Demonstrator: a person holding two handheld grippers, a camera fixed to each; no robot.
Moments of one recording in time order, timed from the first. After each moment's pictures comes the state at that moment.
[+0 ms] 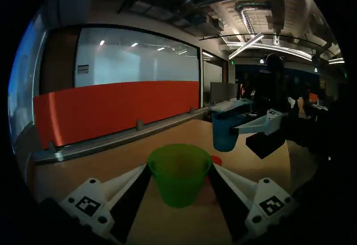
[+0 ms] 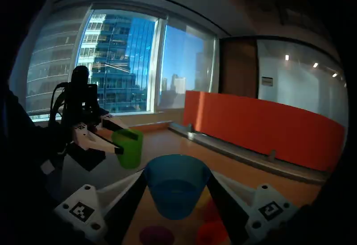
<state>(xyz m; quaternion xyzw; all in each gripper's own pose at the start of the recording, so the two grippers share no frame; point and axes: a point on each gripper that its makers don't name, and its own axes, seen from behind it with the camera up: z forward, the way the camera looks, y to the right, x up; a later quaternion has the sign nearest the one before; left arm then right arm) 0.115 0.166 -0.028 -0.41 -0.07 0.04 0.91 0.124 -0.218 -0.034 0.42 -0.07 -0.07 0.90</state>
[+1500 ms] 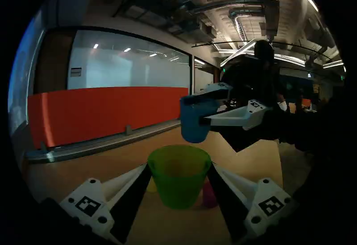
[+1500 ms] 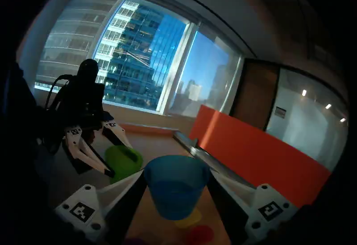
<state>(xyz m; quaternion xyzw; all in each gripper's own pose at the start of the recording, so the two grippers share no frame) 0.115 0.187 -0.049 -0.44 -0.05 0.02 0.90 0.172 -0.258 -0.010 0.46 0.00 -0.19 0.87</state>
